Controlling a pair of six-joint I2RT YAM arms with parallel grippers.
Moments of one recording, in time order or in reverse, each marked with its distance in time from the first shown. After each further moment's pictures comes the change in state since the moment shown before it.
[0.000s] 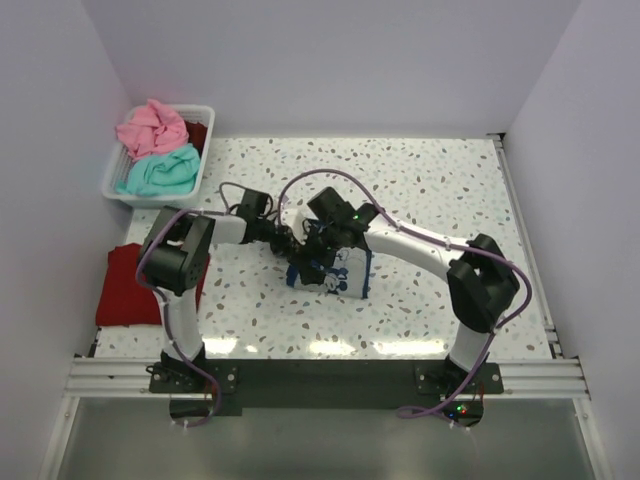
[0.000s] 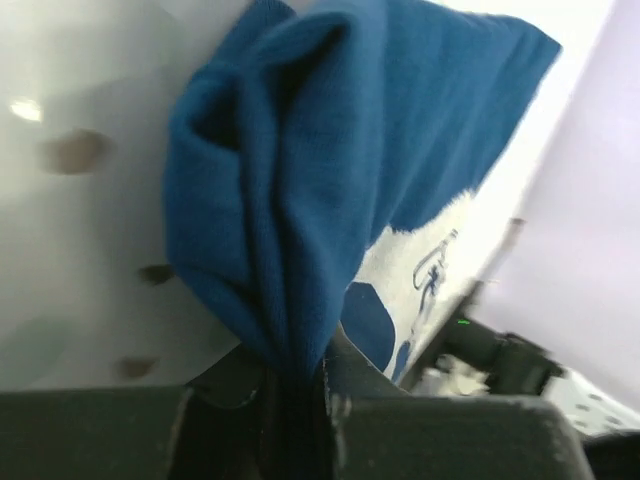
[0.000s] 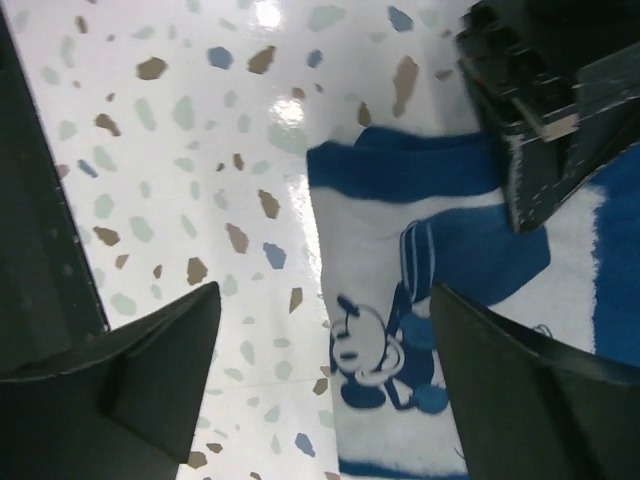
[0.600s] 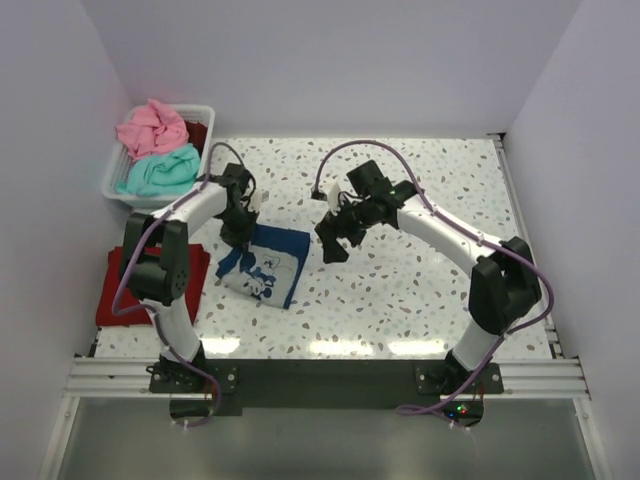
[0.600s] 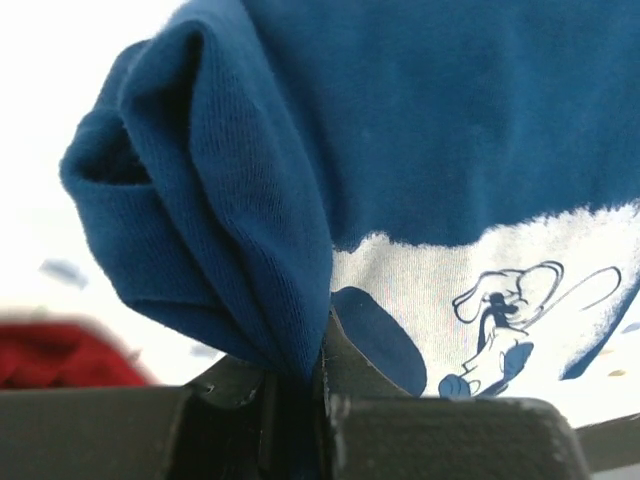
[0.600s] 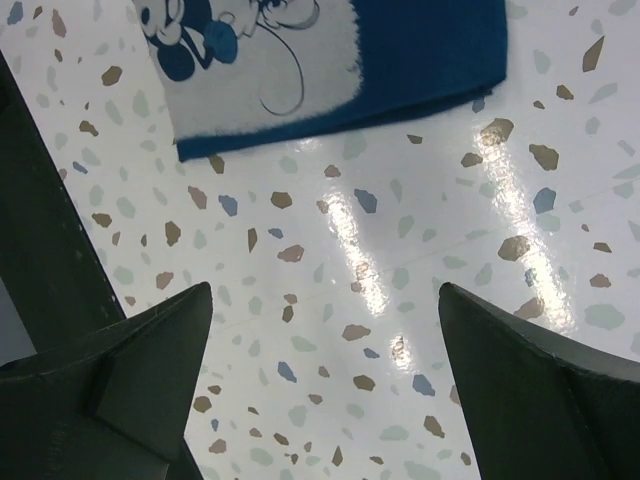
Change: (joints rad) left arm 0.096 -0.108 0.328 -0.910 -0.614 0.832; right arm -0.218 -0.079 0.034 -0.125 -0.112 0.045
